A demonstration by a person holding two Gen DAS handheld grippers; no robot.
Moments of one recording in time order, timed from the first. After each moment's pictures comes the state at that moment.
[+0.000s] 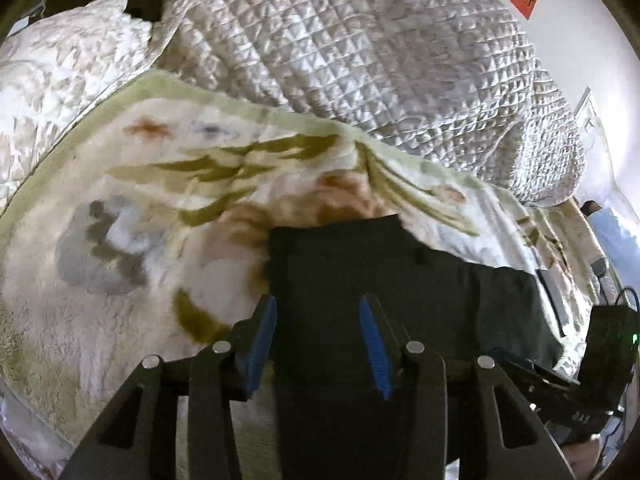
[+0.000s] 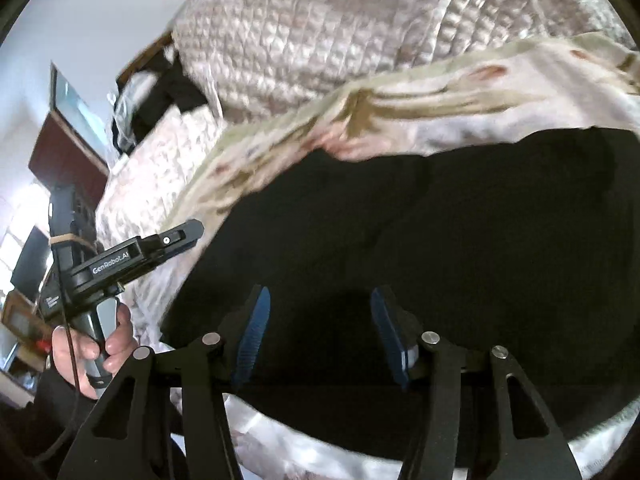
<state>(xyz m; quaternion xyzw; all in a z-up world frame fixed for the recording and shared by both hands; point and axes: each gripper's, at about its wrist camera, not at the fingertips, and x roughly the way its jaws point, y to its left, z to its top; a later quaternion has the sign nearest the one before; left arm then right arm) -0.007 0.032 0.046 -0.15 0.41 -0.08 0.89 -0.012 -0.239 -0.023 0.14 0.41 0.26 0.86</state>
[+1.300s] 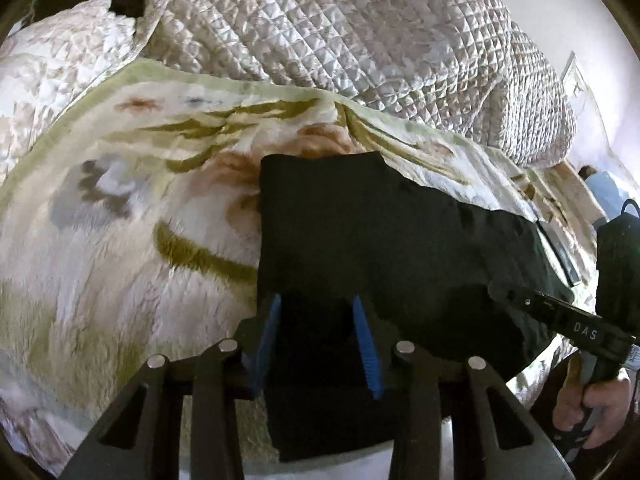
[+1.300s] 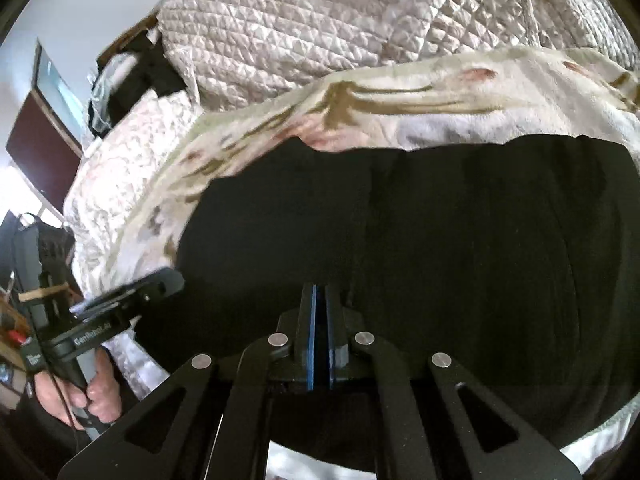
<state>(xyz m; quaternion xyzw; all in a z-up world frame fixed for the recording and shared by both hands) -0.043 0.006 0.023 -0.11 0.43 -0.10 0.89 -0.017 -0.244 -0.018 0.11 0.39 0.22 0.89</state>
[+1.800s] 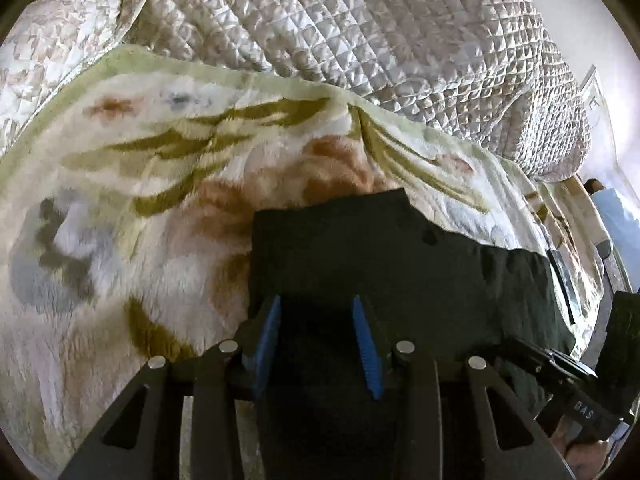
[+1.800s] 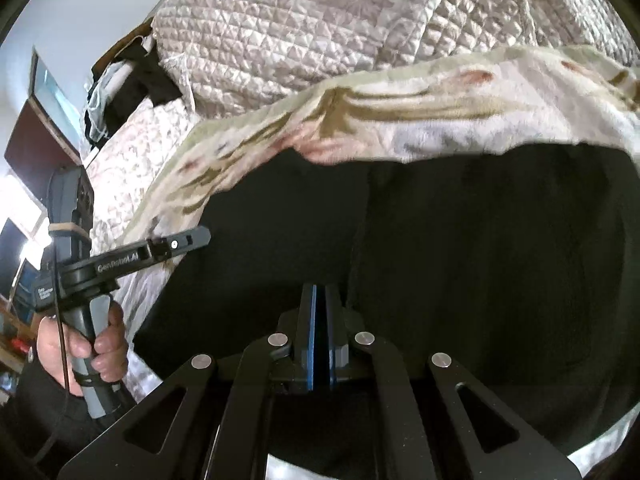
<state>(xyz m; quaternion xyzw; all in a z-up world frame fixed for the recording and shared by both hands) 0.032 0.009 0.022 -0.14 0.46 -0.10 0.87 -0.005 -0.243 -0.014 0.11 0.39 0.21 0.89</state>
